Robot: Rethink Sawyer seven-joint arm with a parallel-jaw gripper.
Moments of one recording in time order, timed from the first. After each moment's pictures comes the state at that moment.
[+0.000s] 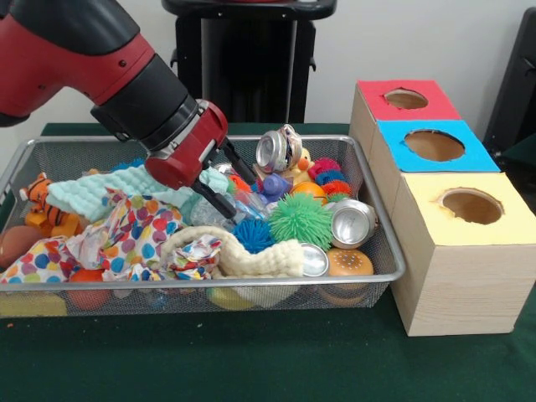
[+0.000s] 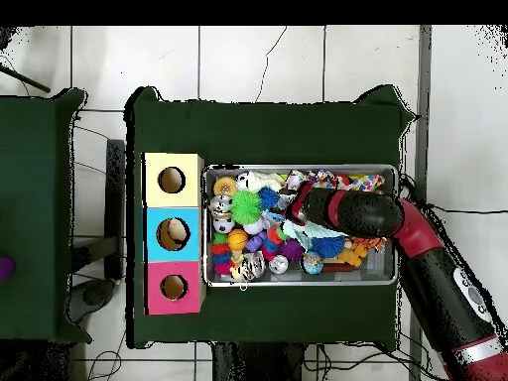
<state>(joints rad) -1.20 -0.17 1.05 1.62 -0.55 0.87 0.60</state>
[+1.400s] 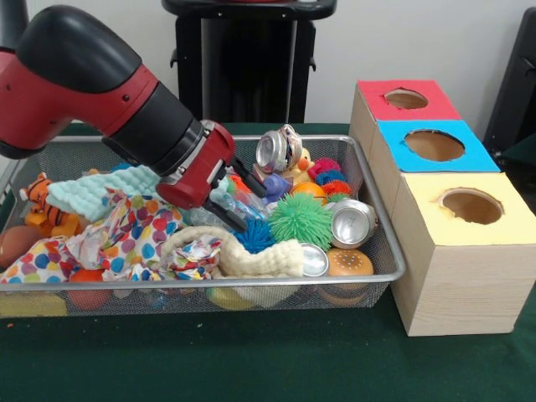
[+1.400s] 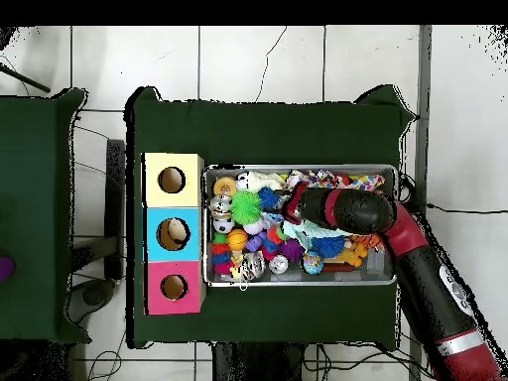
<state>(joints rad) -1.21 -0.06 1.05 1.56 -0.55 0.91 0.60</state>
